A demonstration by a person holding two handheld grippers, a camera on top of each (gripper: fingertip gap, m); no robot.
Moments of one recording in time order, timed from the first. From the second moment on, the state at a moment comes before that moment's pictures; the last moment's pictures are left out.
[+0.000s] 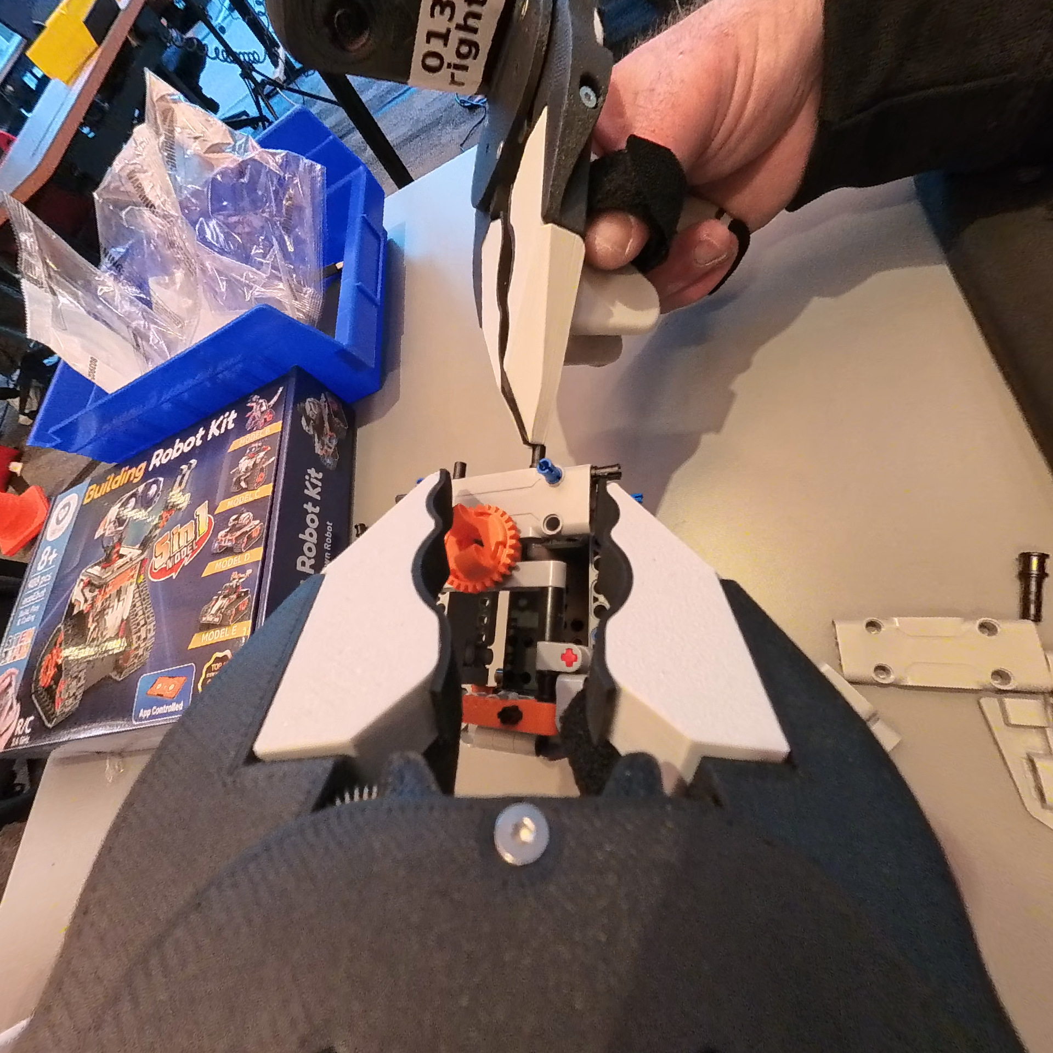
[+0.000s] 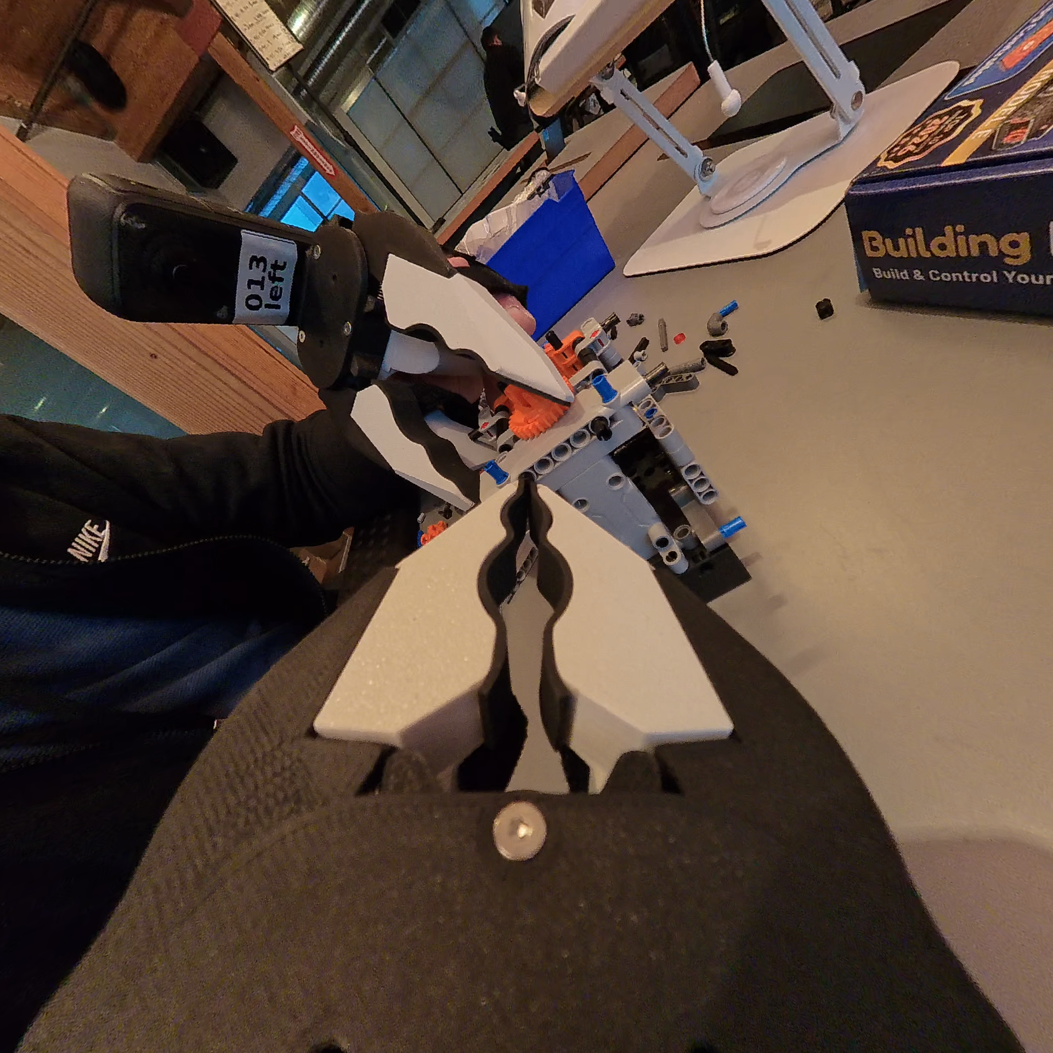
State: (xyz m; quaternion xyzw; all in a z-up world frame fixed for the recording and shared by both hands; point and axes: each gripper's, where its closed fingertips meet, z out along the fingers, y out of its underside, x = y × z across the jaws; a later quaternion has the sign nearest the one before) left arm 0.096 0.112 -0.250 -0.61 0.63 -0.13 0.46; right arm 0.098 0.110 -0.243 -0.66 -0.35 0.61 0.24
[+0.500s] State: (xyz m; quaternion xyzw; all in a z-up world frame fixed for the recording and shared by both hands) left arm 0.093 0.113 -0.249 -0.61 0.62 -0.15 0.46; right arm 0.093 0.111 -0.243 -0.66 -0.38 0.60 0.26
